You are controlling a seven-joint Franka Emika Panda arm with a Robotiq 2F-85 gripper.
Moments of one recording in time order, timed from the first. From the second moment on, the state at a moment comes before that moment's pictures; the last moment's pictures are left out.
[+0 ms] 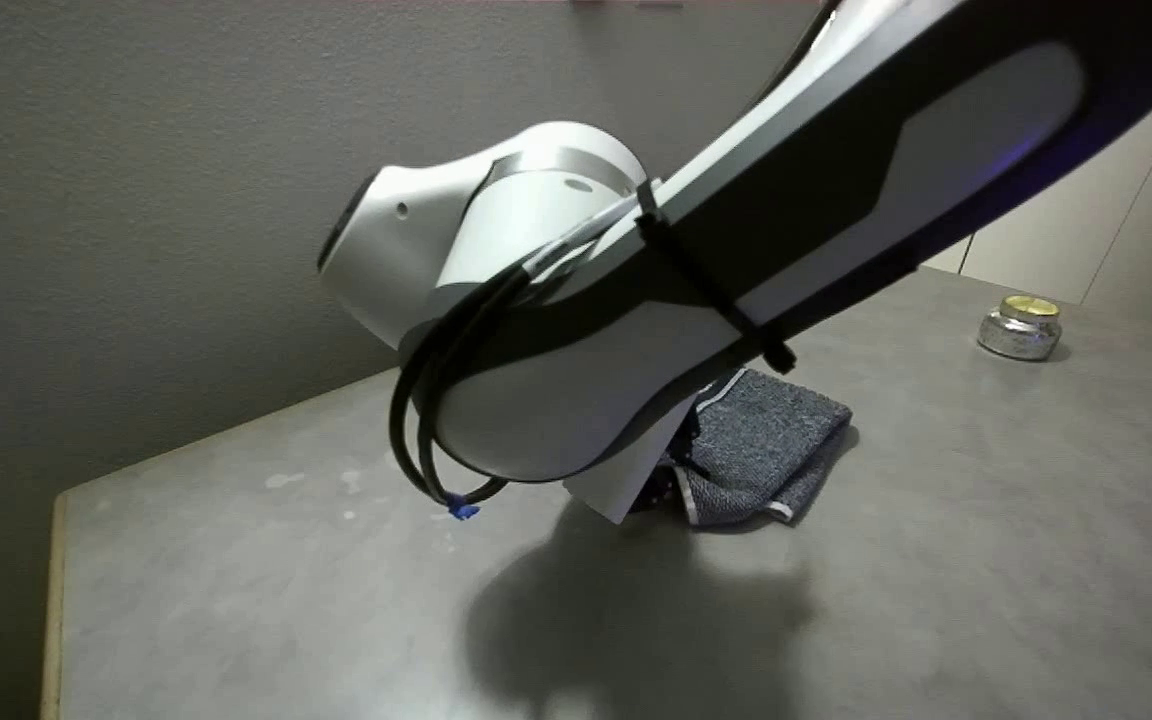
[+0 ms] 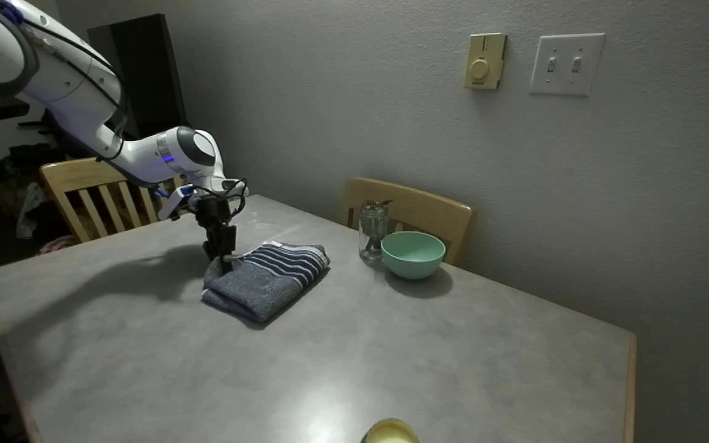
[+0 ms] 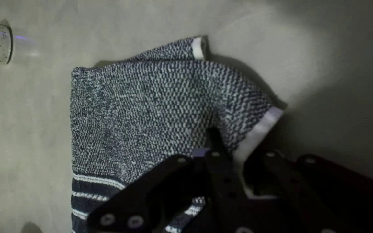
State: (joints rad) arm 0.52 1.06 -0.05 -1.17 -0.40 1.66 0.61
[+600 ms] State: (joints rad) arm 0.50 1.06 -0.01 -1.13 -0.35 1.66 0.51
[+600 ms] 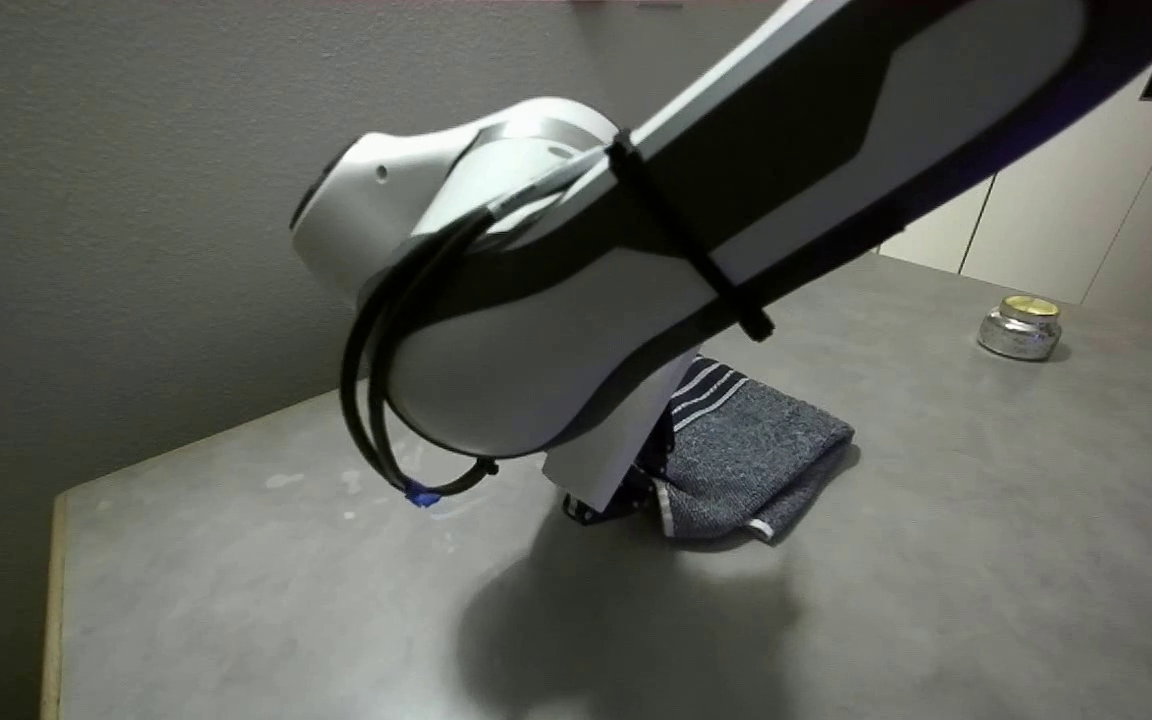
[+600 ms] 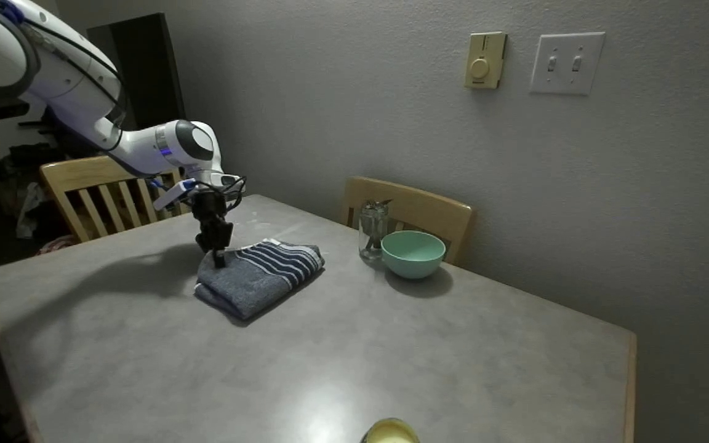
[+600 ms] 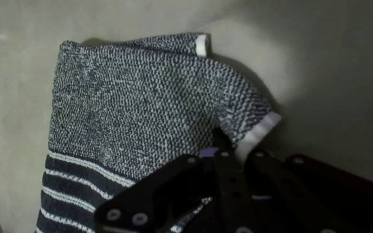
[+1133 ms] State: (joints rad) arm 0.50 1.07 0.06 -1.04 -0.35 1.71 0.31
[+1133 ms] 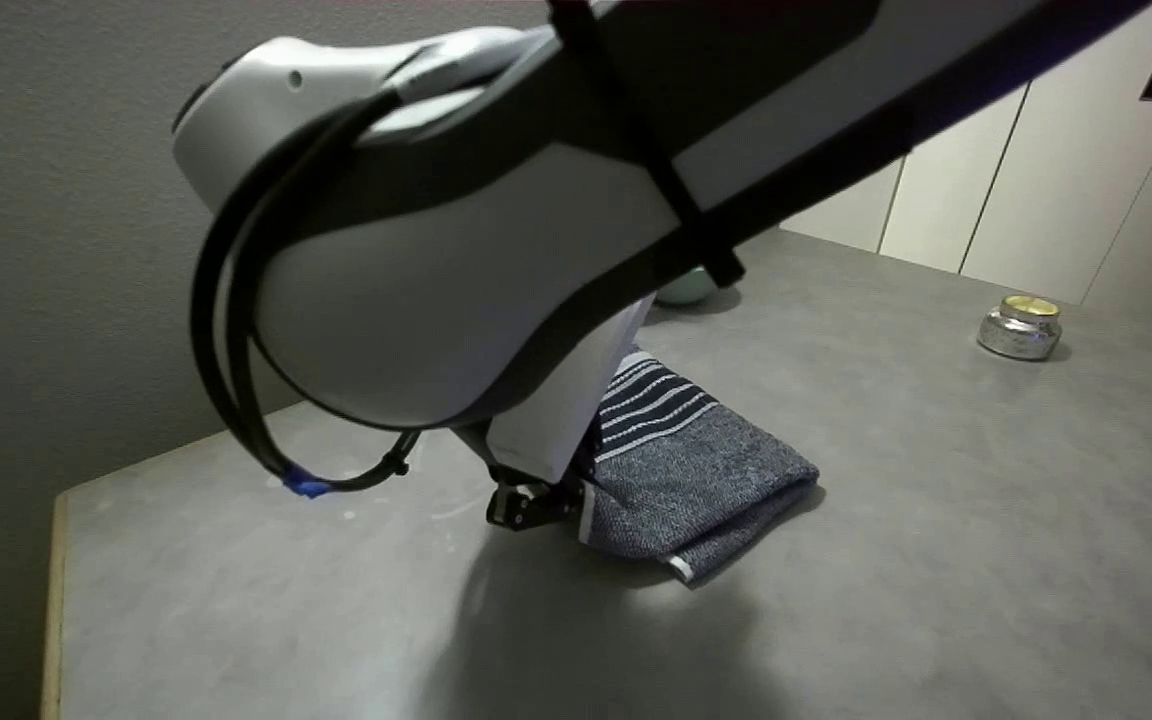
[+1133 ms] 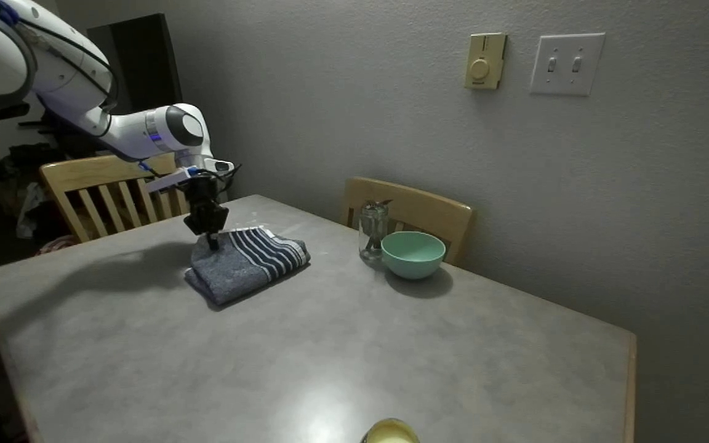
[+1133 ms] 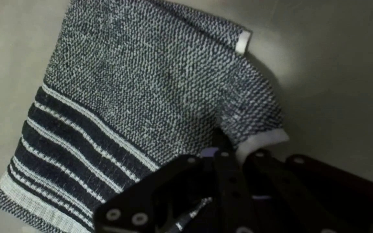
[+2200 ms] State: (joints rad) arm 0.45 0.86 0.04 -1.20 -0.37 1.67 0.20
